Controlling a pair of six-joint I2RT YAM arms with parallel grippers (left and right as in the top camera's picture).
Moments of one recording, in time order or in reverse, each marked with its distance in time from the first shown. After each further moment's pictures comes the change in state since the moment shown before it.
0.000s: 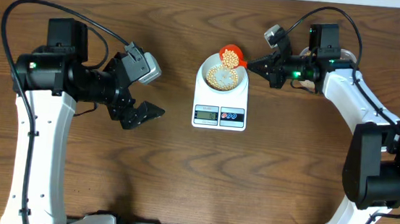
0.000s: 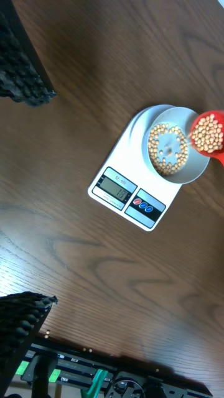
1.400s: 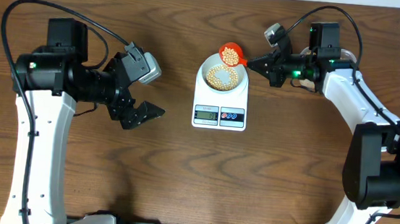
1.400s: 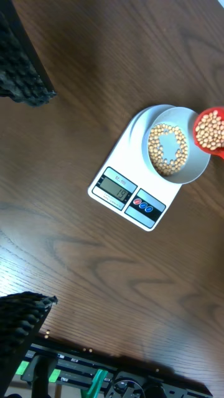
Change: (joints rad) left arm 0.000 0.000 0.000 0.000 0.000 0.000; right arm 0.000 -0.002 0.000 0.026 -0.004 0.000
